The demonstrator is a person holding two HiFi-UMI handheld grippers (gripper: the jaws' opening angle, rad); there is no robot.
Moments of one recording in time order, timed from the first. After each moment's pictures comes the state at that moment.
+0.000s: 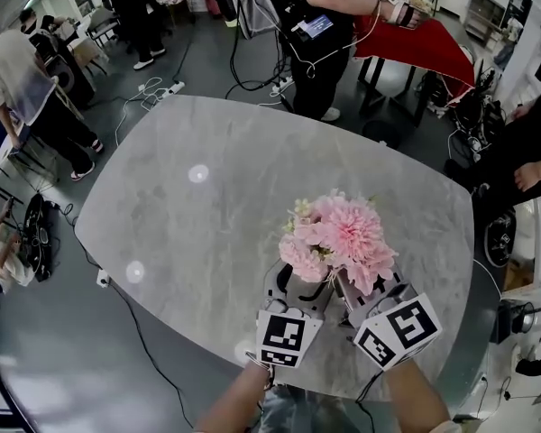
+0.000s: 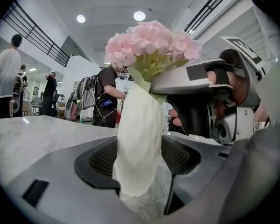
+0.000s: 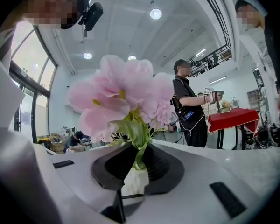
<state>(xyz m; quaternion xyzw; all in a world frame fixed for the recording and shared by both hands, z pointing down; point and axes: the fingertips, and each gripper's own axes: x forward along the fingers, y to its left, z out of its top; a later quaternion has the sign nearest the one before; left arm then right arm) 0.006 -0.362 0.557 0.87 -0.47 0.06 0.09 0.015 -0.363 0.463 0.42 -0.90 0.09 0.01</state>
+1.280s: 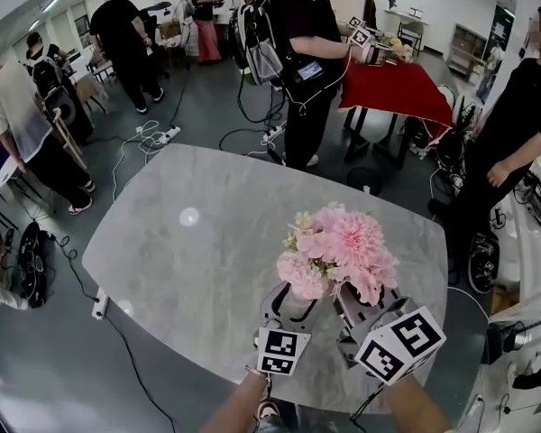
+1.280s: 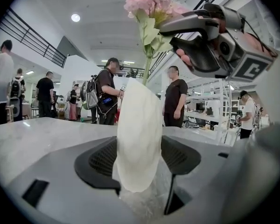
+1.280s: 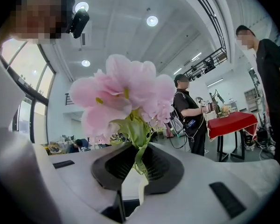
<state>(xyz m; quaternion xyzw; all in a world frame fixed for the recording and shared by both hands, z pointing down) -0.005 -0.361 0.574 0.87 -0.47 0.09 0.09 0.012 -0.348 0.371 0.43 -0.90 0.10 -0.03</state>
